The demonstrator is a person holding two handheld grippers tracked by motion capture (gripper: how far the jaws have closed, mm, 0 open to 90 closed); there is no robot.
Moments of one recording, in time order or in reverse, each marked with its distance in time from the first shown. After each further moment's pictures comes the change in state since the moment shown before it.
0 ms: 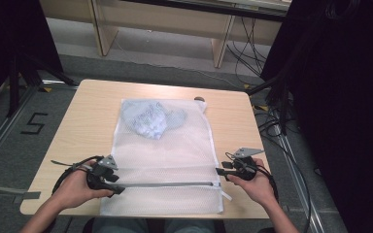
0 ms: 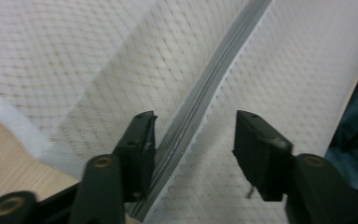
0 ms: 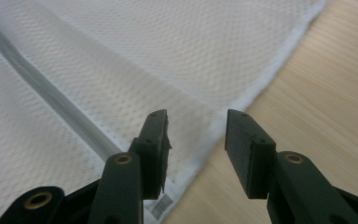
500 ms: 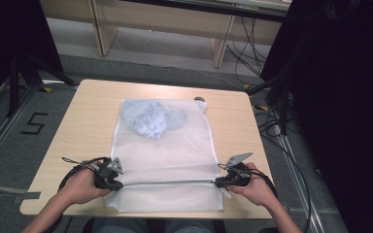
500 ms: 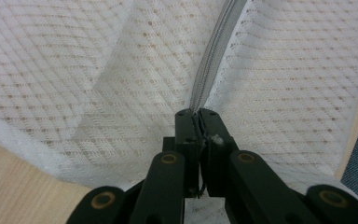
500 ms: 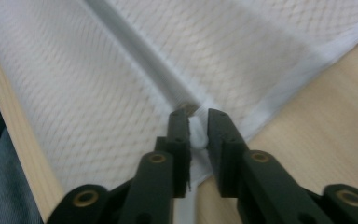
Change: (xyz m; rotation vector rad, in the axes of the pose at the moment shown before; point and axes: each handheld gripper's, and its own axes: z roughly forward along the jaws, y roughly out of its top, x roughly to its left) left arm -0.003 0.005 0.021 0.081 0.009 0.092; right arm 0.010 -0.008 0.008 0.224 0.192 -0.099
